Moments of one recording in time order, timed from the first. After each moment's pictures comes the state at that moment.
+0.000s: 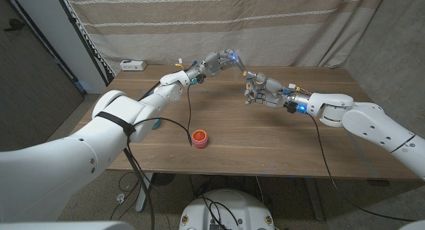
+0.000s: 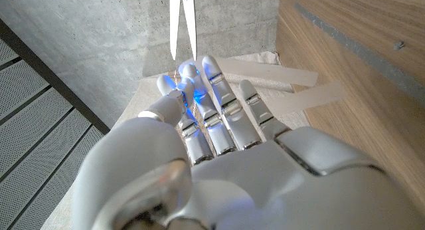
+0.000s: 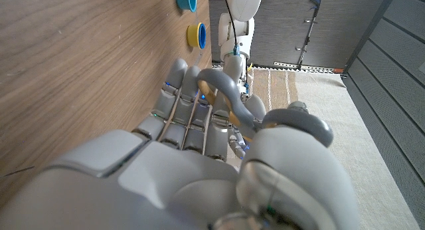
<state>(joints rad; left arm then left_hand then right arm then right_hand) 0.13 0.07 0.44 -0.37 -0.66 -0.29 -0.93 0.79 0.16 0.84 -0.14 0.17 0.83 -0.21 0.72 0.64 0.86 -0.19 0.66 0.75 0.96 -0.14 0.18 0.26 0.18 -0.04 0.91 0.18 -0.93 -0.95 -0.32 -2.00 1.08 -0.34 0.27 0.59 0.07 -0.20 -0.09 0.37 0.81 0.13 0.69 0.63 0.44 0.02 1.04 0.87 0.36 -0.04 1.40 0.51 0.33 -0.01 1.31 0.20</state>
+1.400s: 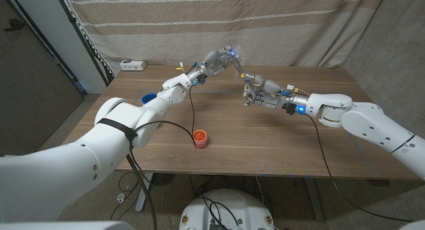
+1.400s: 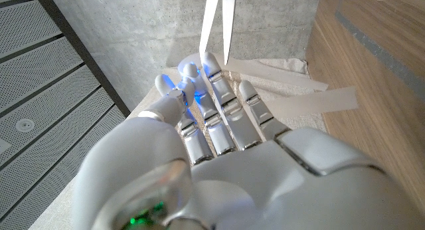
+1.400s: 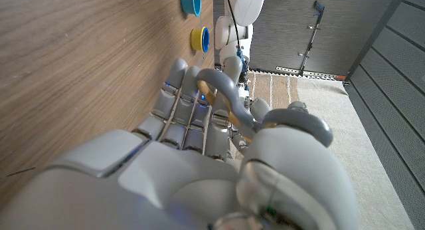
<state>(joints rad) 0.19 0.05 0.37 -0.44 -0.76 -0.22 -0.99 0.79 0.16 0.84 -0.15 0.17 0.86 -0.20 0.74 0.63 0.86 -0.18 0.69 0.76 1.02 -0.17 0.22 0.27 0.17 -0.04 0.90 0.18 -0.93 -0.96 -0.33 -2.02 1.05 -0.33 0.26 0.59 0.07 -0.20 -0.09 0.37 0.81 0.13 0.67 0.62 0.44 0.03 1.04 0.87 0.35 -0.05 1.40 0.48 0.33 -0.01 1.32 0.19</state>
